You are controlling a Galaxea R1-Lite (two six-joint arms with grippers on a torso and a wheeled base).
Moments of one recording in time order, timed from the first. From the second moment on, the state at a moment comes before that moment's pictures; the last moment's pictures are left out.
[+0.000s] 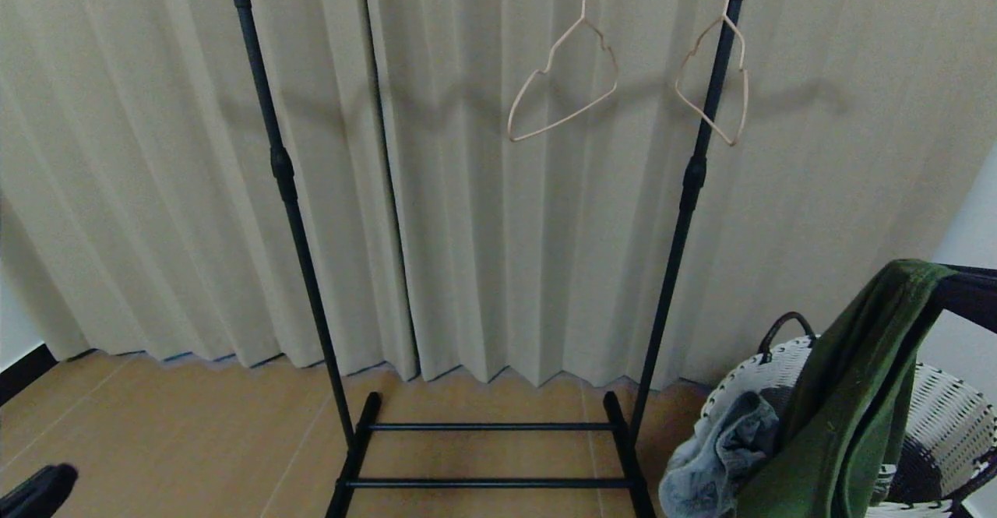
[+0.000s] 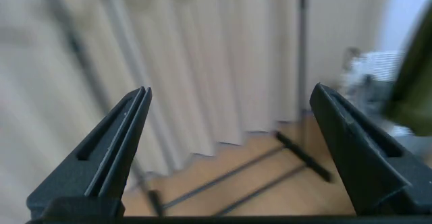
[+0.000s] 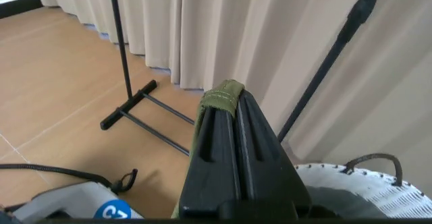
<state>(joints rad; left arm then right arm) -0.18 0.56 -0.37 -0.25 -0.31 0.13 0.40 0.97 -0.78 0.02 0.10 -0.07</state>
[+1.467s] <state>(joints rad) -1.00 1.56 -0.70 -0.62 -0.02 -0.21 0.56 1.25 -0.88 -0.19 0.10 -0.07</state>
